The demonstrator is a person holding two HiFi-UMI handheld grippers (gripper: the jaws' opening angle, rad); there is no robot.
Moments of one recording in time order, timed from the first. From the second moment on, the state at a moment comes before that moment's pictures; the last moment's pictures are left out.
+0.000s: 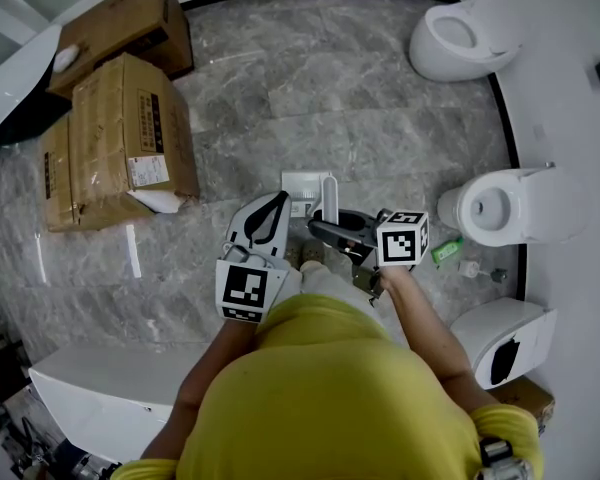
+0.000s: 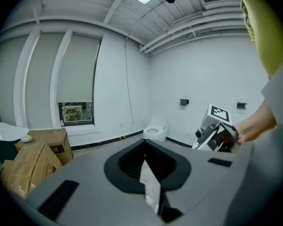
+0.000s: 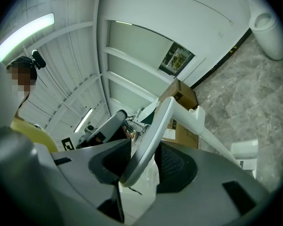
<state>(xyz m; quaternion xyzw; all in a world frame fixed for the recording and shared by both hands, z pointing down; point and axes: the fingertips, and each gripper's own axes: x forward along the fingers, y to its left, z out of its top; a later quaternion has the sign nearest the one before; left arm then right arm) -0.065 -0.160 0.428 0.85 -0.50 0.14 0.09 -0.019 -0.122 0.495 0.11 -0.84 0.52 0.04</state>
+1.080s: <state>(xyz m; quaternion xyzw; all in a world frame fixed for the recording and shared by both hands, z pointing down) -0.074 -0.168 0.437 0.84 -0.51 0.15 0.10 -0.019 -0.180 0.617 0.16 -0.82 0.51 0.18</state>
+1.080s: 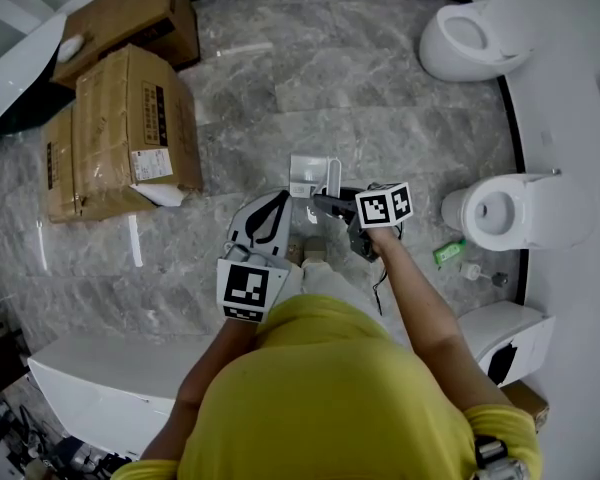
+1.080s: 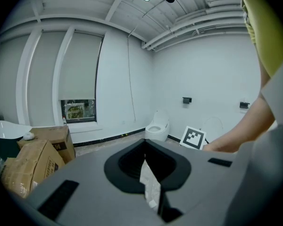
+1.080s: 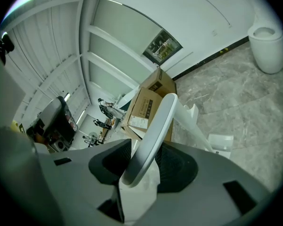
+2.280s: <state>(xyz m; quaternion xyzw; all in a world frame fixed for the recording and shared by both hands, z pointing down) -0.079 -0.214 0.264 0.84 -0.54 0.03 -0.07 0.098 -0.233 0.295 0.55 -0.83 -0.02 0.05</state>
